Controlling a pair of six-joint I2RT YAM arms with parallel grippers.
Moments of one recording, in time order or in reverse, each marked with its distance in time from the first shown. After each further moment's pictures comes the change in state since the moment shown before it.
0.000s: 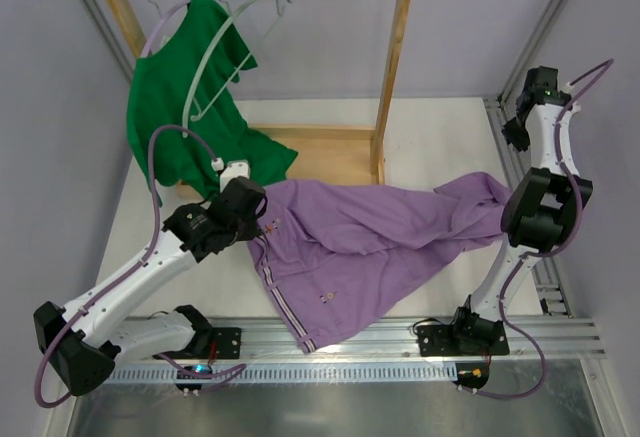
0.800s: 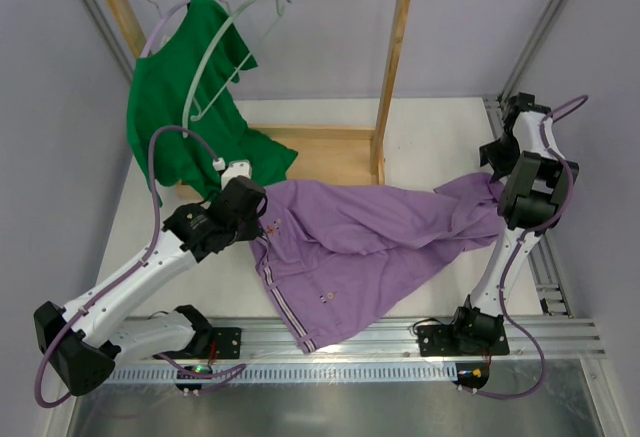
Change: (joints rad) left arm 0.000 0.000 0.000 0.012 0.031 -0.001; right arm -0.006 0.200 0.008 -0.122 -0.126 0.238
